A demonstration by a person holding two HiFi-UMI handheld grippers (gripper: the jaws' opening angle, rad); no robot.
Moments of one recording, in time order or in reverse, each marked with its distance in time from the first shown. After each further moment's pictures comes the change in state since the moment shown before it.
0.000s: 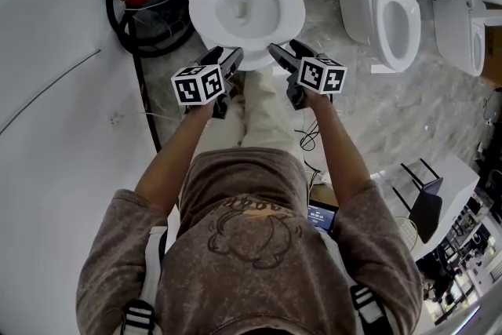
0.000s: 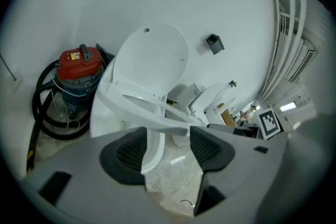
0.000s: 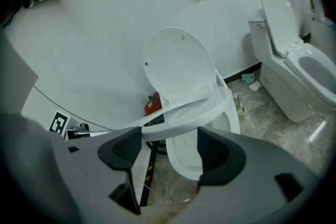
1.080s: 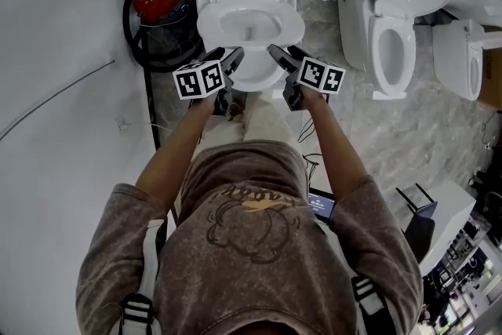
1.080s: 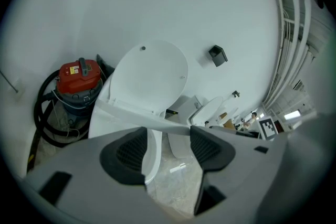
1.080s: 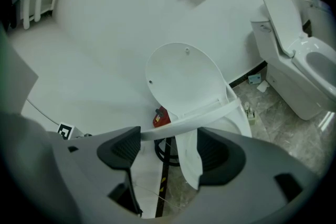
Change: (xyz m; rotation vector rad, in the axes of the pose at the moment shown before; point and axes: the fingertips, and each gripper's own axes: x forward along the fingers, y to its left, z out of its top) left arm -0.004 -0.025 0.079 -0.036 -0.071 0.027; right arm -0.004 0.023 0.079 0.088 -0.058 0.077
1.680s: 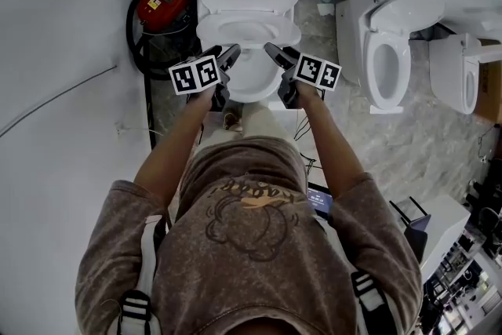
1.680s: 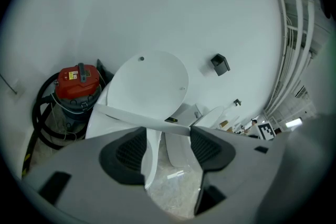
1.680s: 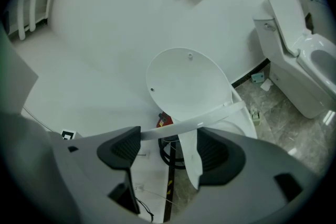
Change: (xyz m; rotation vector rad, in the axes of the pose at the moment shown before) left arm 0.007 -0.010 0.046 -0.039 -0.055 0.008; right arm 0.010 0.011 0.044 0.050 0.008 0.032
